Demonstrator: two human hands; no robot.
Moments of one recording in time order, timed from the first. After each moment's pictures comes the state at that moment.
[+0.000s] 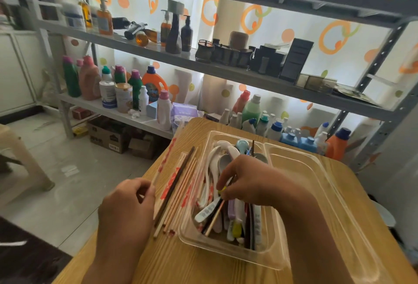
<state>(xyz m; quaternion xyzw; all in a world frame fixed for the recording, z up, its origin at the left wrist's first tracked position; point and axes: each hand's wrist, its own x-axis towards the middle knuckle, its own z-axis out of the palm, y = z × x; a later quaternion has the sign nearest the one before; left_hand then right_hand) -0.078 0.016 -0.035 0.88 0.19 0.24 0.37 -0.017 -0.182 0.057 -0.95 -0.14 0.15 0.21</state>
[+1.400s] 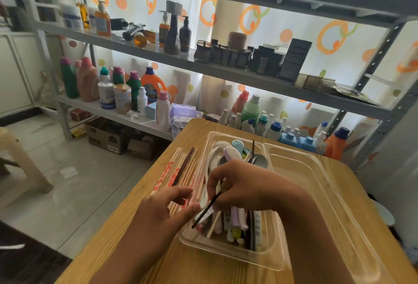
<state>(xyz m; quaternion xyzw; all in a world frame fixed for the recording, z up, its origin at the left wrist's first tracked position) -0.081 0.001 -0.035 0.86 -0.03 0.09 0.50 -0.021 -0.179 0.061 -0.92 -0.23 0.22 0.23</state>
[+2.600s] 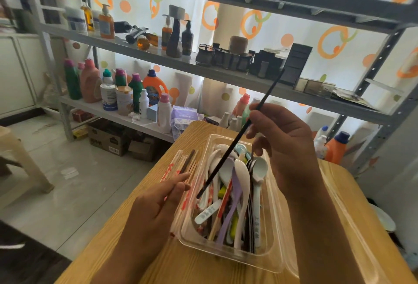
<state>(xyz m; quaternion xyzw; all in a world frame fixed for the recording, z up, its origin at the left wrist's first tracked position) -0.081 0.003 -0.031 0.80 -0.05 0.19 0.56 -0.029 -0.190 0.091 -0.70 -0.17 -0.17 0.67</state>
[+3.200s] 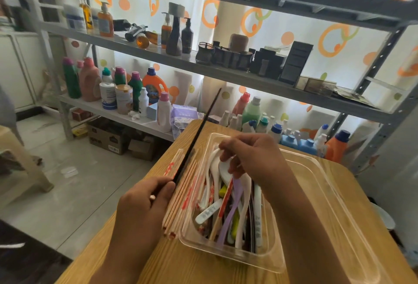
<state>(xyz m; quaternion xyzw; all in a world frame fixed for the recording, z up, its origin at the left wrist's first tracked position) -0.082 0.005 -0.028 0.84 0.05 0.24 0.48 -0.022 -0.171 0.075 -0.84 -0.07 -0.02 0.54</state>
